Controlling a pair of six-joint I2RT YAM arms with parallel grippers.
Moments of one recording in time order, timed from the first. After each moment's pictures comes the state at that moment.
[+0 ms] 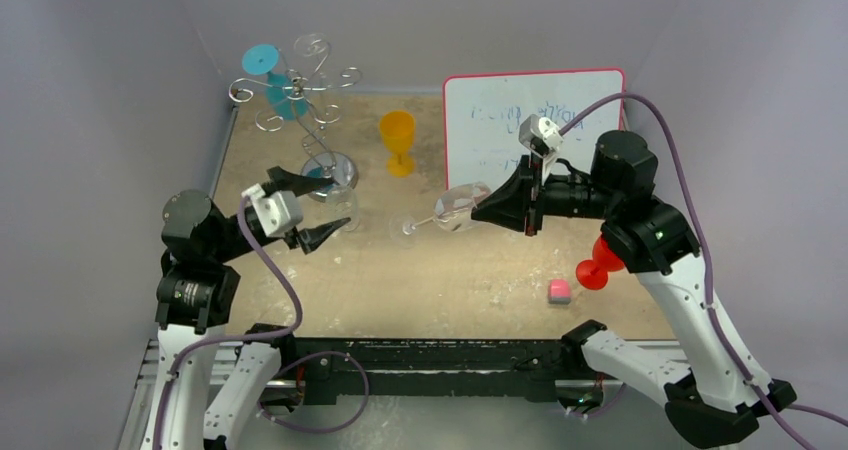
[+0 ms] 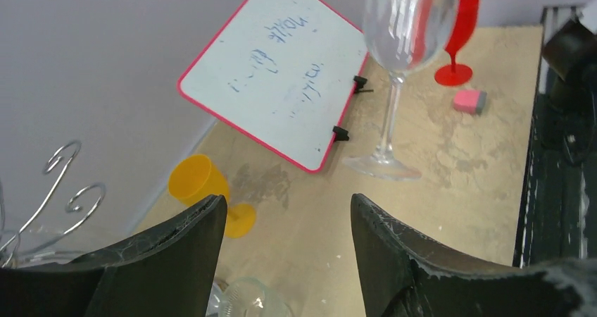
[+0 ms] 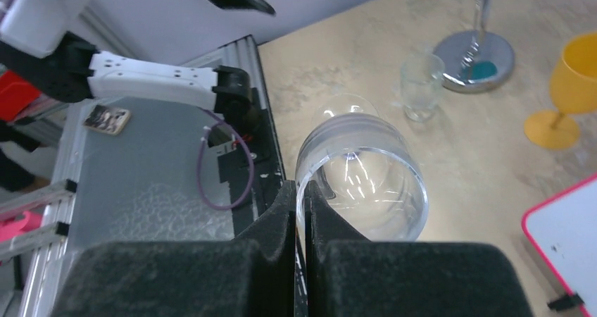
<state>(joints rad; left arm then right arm) -0.11 0.64 1.00 -0.34 0.92 0.25 0.49 0.94 1.32 -0.63 -0.81 0.11</state>
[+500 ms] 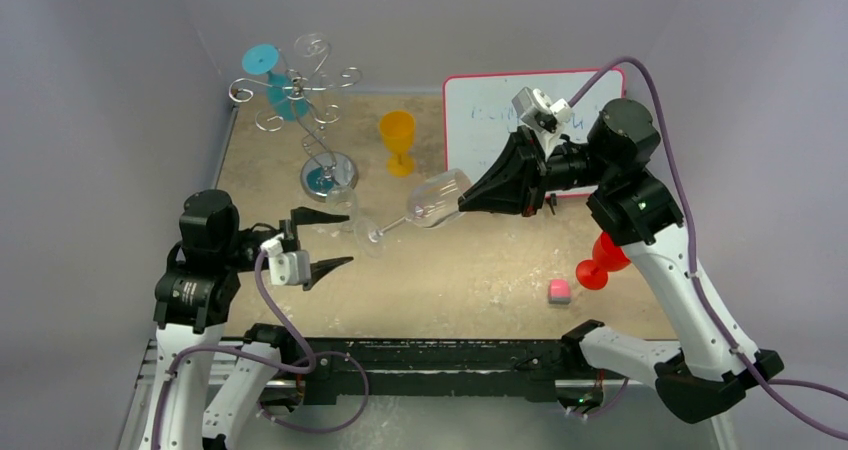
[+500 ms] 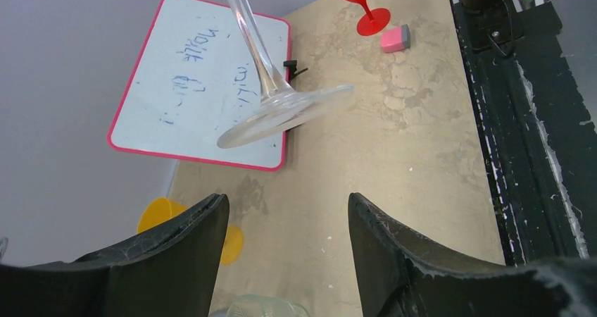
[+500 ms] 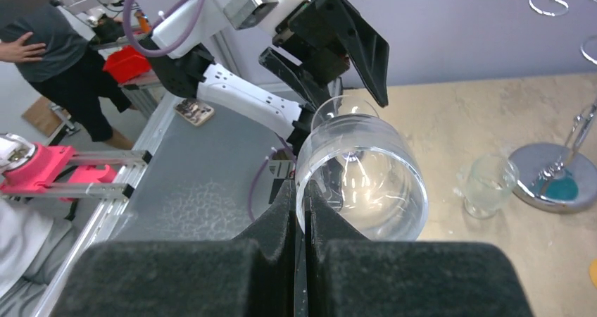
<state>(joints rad) -0.11 0.64 1.02 -0.78 1.22 0.93 0.49 1.09 1.45 -0.35 -1.18 0.25</state>
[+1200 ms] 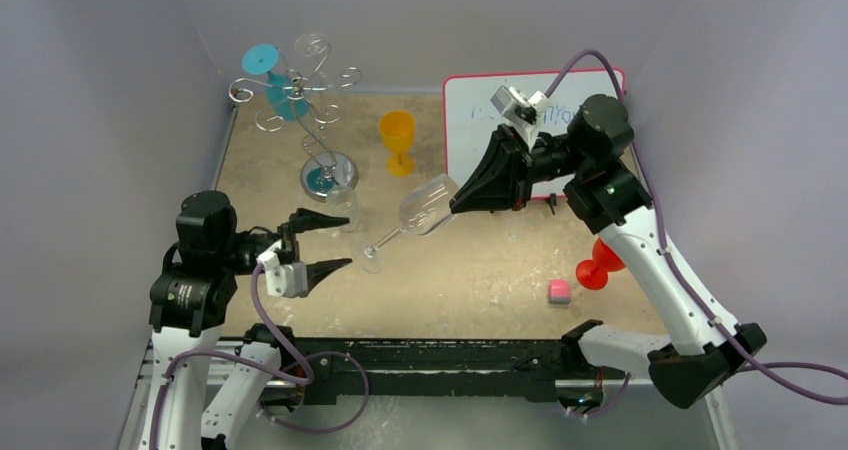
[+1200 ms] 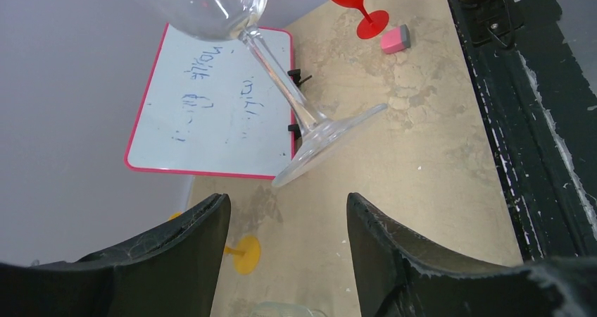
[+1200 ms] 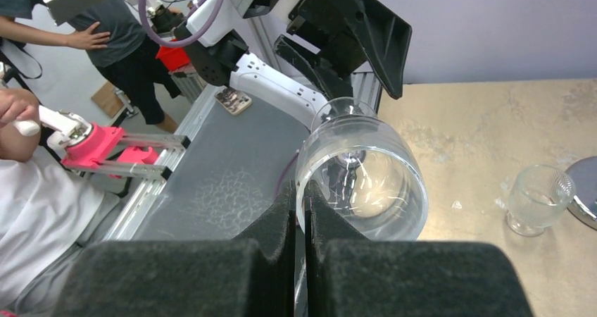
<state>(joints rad) -0.11 0.64 1.06 -0.86 1.25 1.06 0.49 1.16 1.36 -0.06 -1.34 0.44</state>
